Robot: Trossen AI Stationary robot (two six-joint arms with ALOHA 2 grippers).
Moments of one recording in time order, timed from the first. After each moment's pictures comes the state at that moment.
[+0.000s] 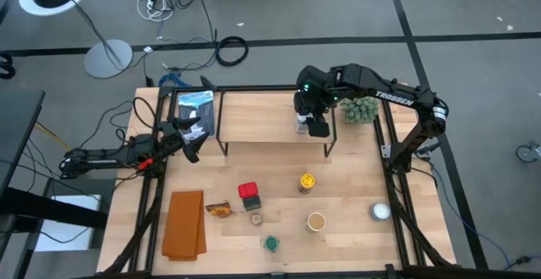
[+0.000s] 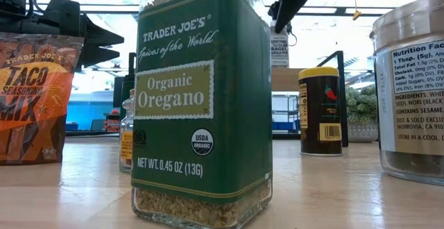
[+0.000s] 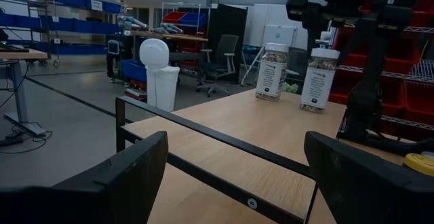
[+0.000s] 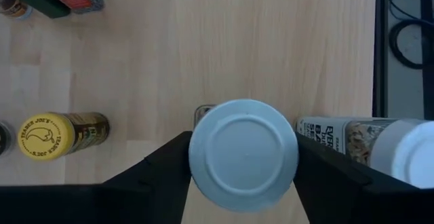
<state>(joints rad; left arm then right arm) 0.02 0.01 0.01 0.11 -0.54 -0.08 -0.28 1.63 1.76 -1.25 -0.03 -0.33</state>
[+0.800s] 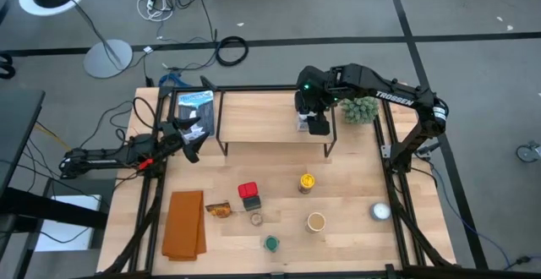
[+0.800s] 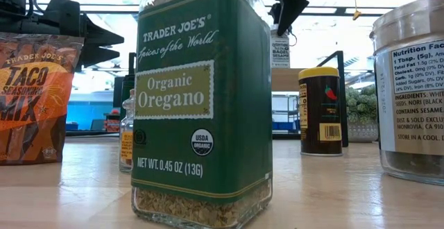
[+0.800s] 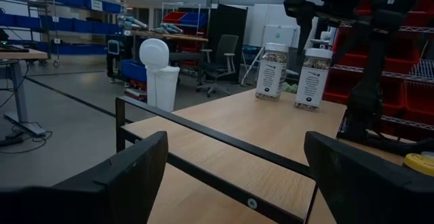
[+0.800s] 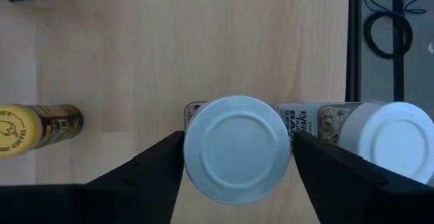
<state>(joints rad) 0.02 0.01 0.01 0.11 -0.54 -0.08 -0.28 1.63 1.76 -1.26 0.06 -0.34</state>
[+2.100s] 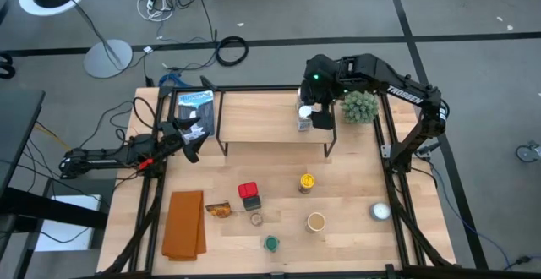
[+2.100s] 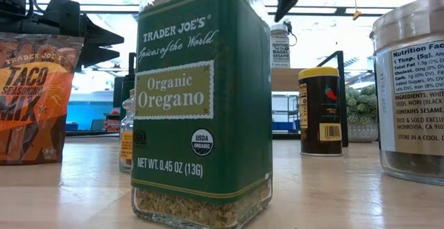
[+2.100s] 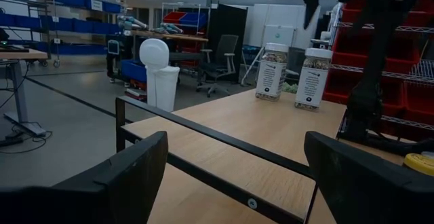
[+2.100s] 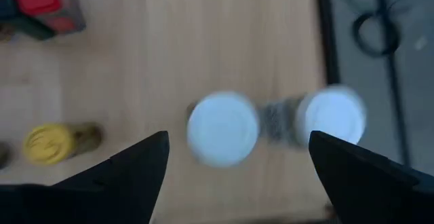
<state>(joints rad) 0.02 0.01 0.01 0.11 -0.54 -0.08 -0.28 1.63 1.95 -1.45 0.01 -0.22</state>
